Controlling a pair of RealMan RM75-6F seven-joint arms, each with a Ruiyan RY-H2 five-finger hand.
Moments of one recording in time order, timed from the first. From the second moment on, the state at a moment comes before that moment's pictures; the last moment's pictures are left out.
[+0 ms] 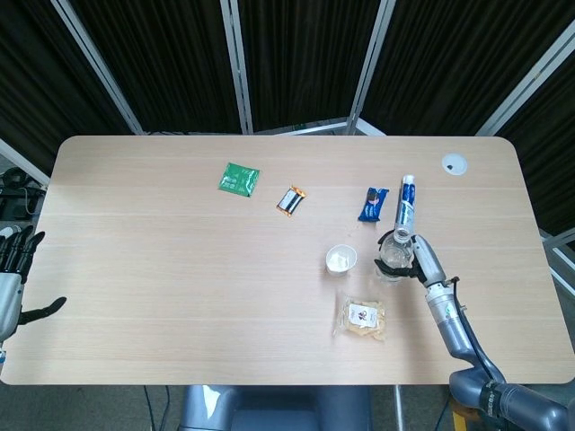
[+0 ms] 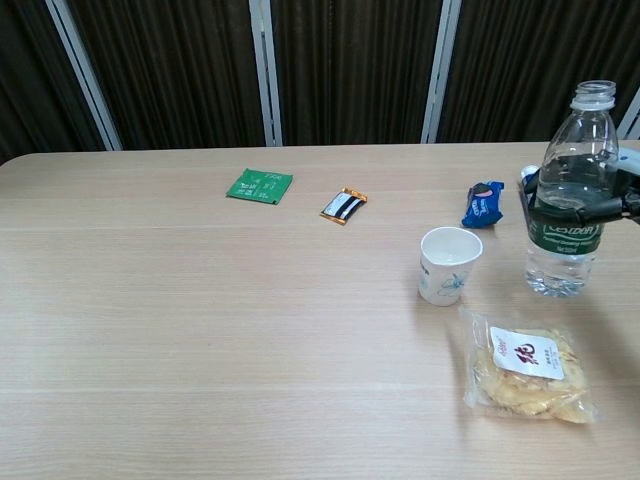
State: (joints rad) left arm -0.12 -1.09 -0.08 -1.66 1.46 1.49 0.07; right arm 0.50 -1.59 0.19 -1.13 -1.36 1.04 0.82
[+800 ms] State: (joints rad) left arm -0.12 -1.09 -0.07 -1.67 1.46 1.47 0.06; right arm 0.51 -1.84 0.20 -0.73 -1.39 1.10 0.89
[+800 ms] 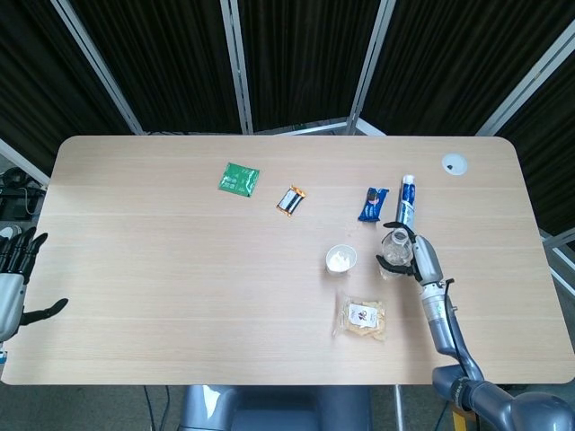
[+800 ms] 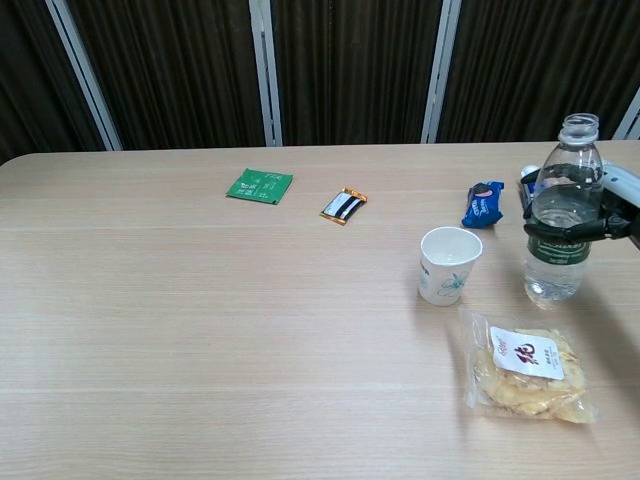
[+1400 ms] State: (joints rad) left arm -0.12 -1.09 -0.07 -1.68 1.47 1.48 0.07; right arm 0.50 -1.81 0.17 -0.73 -1.41 1.09 0.99
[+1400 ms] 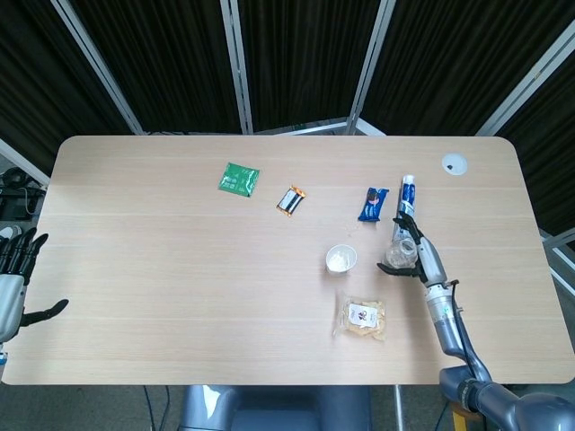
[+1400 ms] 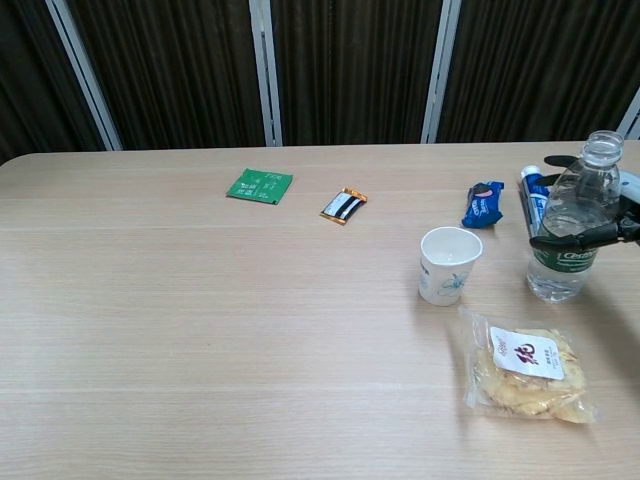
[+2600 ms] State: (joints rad) left arm -0.07 -1.03 -0.04 -1.72 1.62 1.61 0.00; right arm 0.18 -1.30 0.05 -1.28 -1.51 1.57 0.28
